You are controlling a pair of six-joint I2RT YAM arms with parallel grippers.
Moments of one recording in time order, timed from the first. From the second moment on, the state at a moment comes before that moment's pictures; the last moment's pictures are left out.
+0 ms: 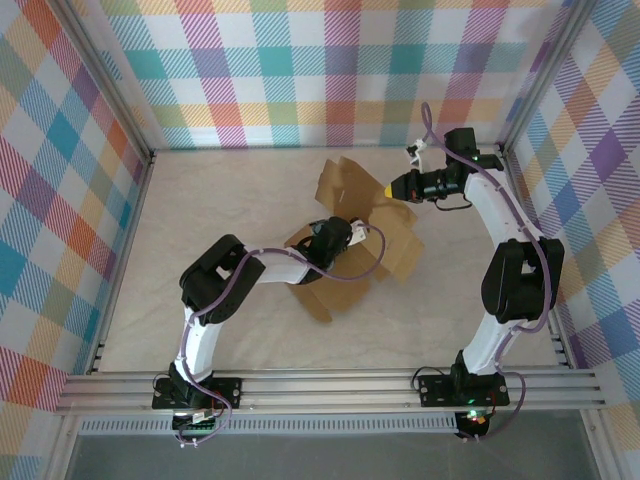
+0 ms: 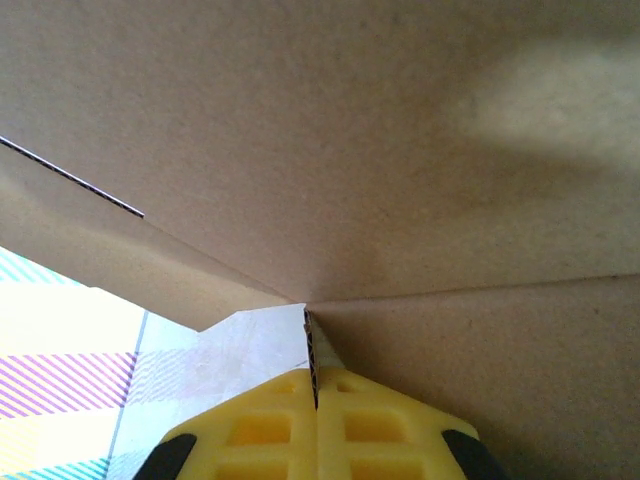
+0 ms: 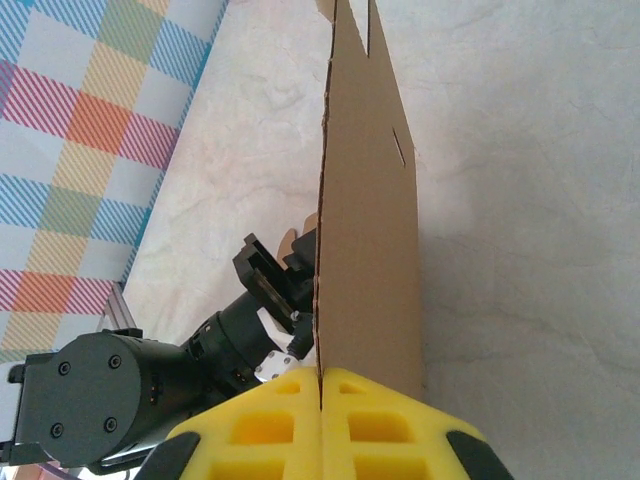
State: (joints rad) left arm -0.80 2.05 1.16 0.33 -0.58 0.79; right arm 0.09 1.78 1.60 -0.88 -0.91 -0.03
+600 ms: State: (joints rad) left arm -0.53 1.81 1.32 -0.08 0.21 0.26; right arm 0.09 1.78 1.60 -0.85 -0.92 -0.03
